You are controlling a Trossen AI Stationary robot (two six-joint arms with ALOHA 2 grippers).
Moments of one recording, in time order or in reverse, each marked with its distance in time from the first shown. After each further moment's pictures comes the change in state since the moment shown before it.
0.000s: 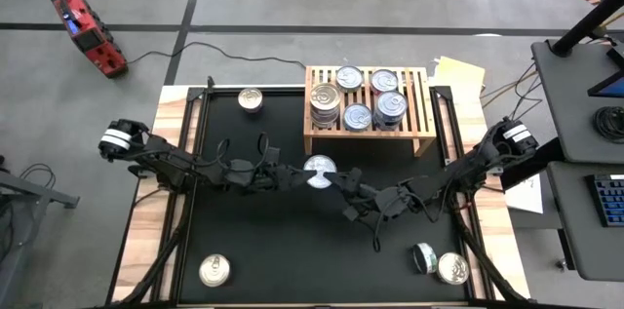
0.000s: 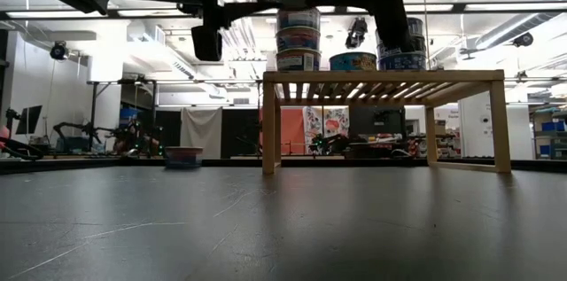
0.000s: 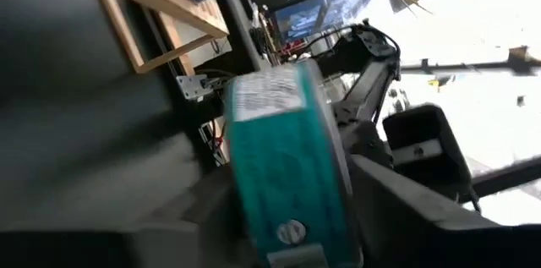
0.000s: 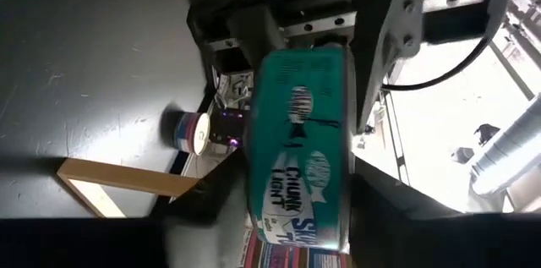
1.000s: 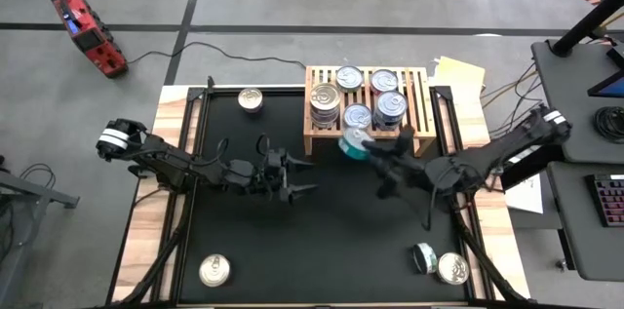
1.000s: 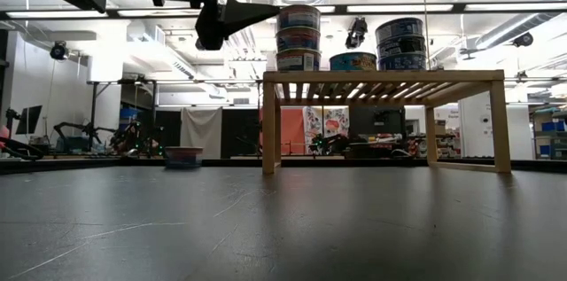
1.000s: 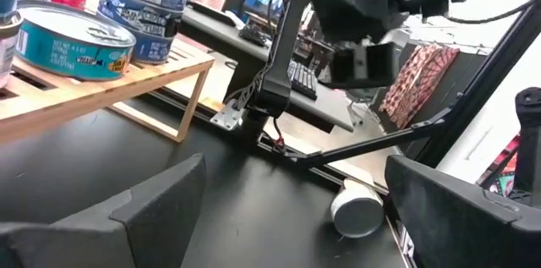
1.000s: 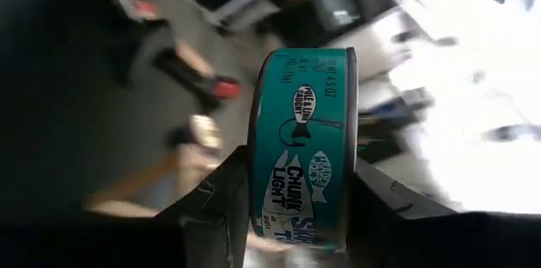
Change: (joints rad) left arm 0.000 -0.019 0.000 -0.053 0.053 0.727; right arm 0.019 -0.468 0.010 -0.450 0.040 0.656
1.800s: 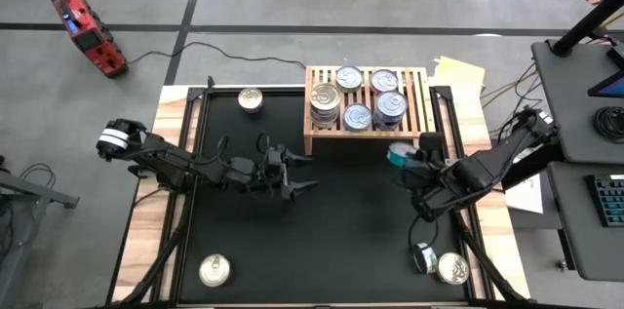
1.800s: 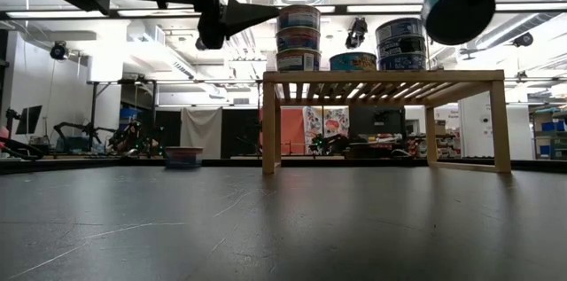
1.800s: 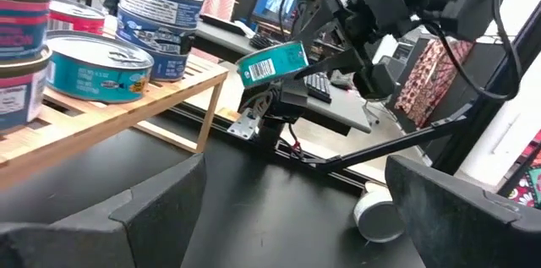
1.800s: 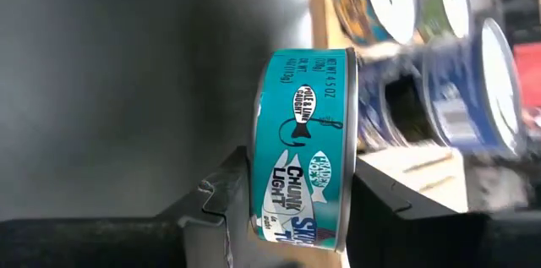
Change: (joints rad) left arm 0.024 -0.001 0.000 0.003 -0.009 0.078; right arm 0.149 0.182 0.427 -1.648 -0.172 1.365
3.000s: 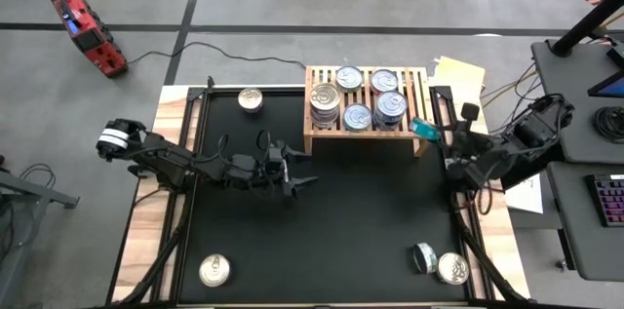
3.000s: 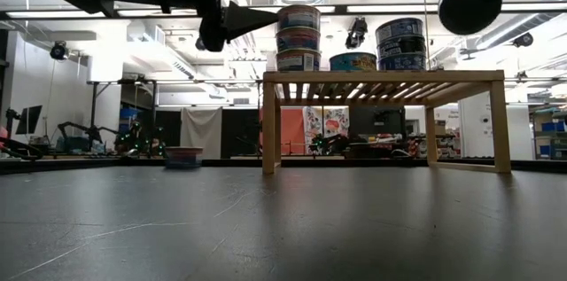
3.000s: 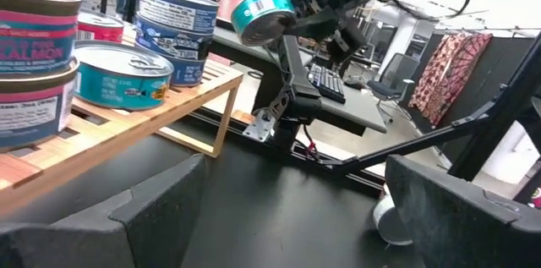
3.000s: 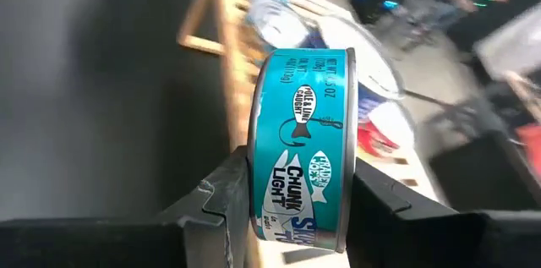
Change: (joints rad) left arm 0.029 -0.001 0.000 -0.010 -0.003 0.030; right arm 0.043 -0.682 -0.329 0.223 0.199 -0.275
